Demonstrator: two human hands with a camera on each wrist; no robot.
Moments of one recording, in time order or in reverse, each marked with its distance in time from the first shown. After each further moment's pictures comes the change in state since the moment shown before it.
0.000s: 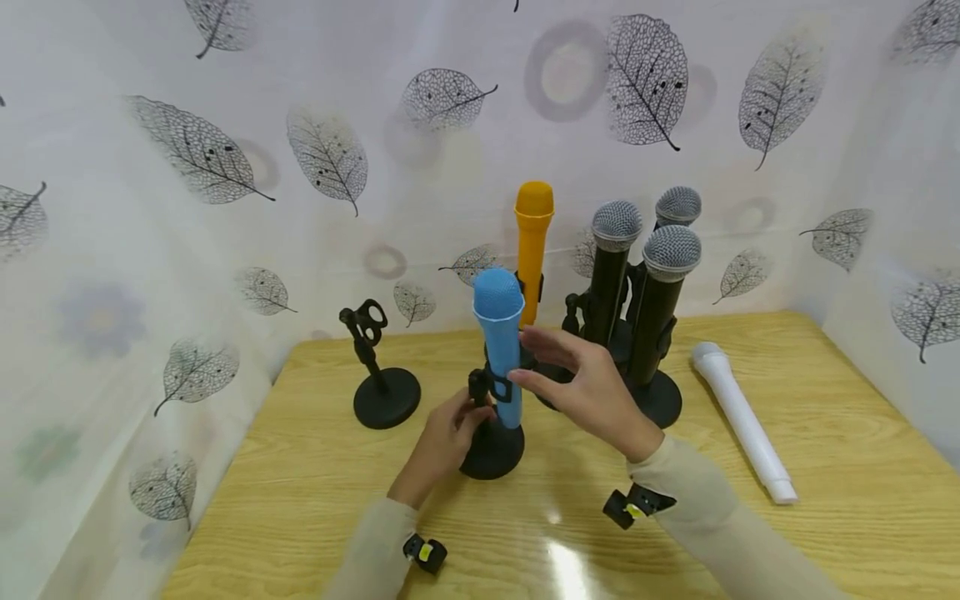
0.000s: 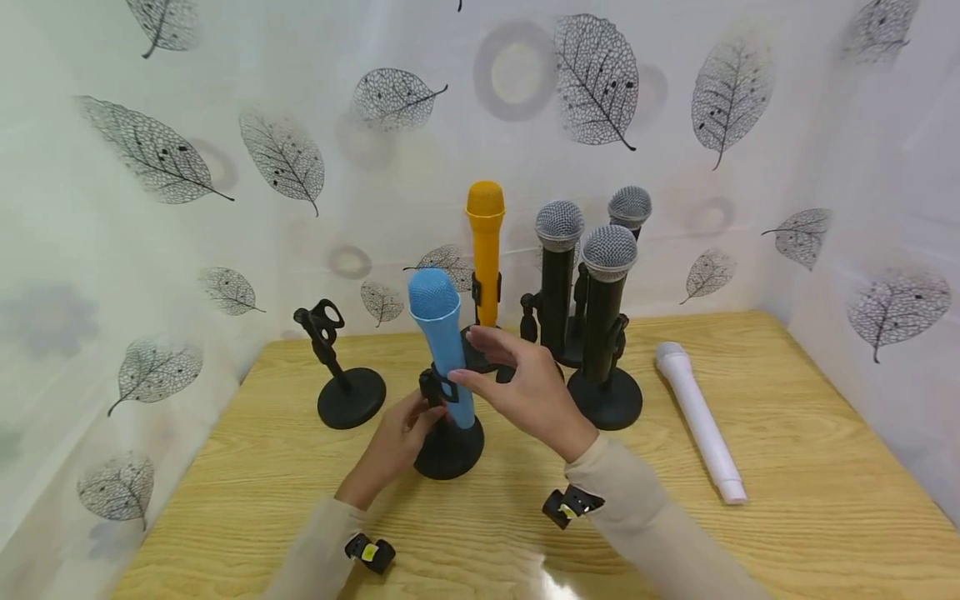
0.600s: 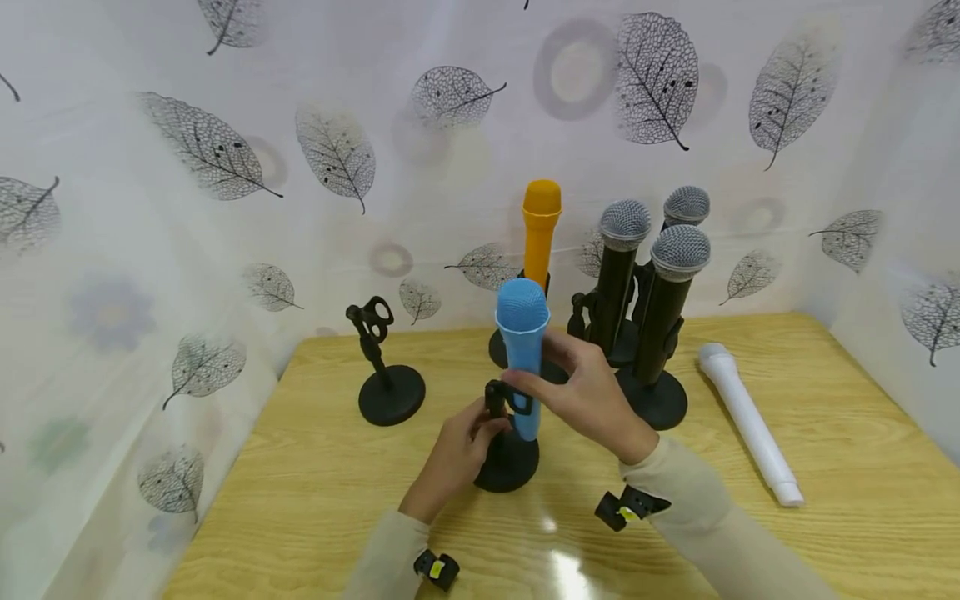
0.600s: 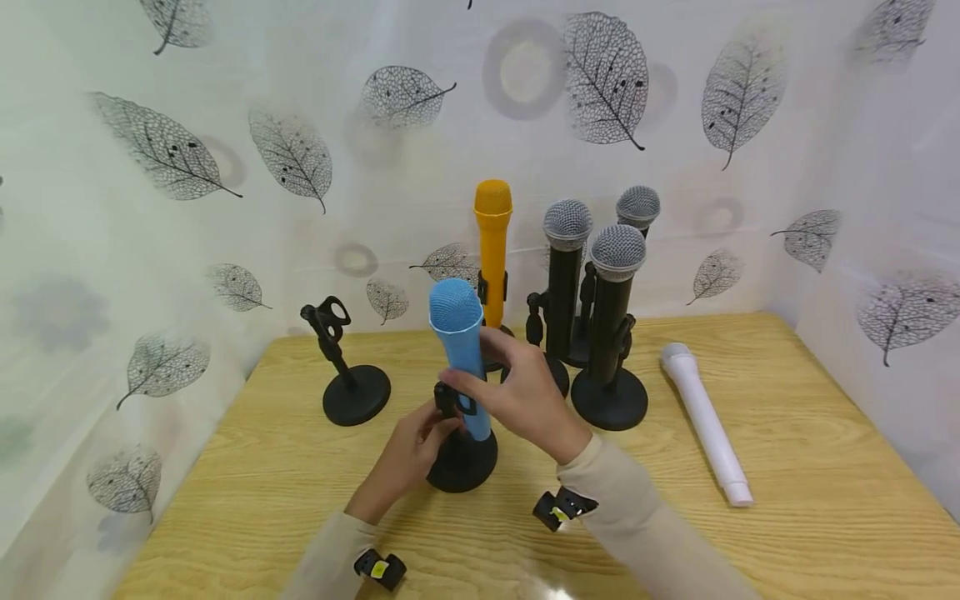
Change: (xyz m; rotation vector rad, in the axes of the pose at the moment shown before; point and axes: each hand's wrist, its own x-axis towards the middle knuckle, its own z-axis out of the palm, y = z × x) left_hand -0.012 0.010 0.010 -0.023 -0.053 0.012; right_hand 0.004 -0.013 0.013 0.065 -0.010 -0.046
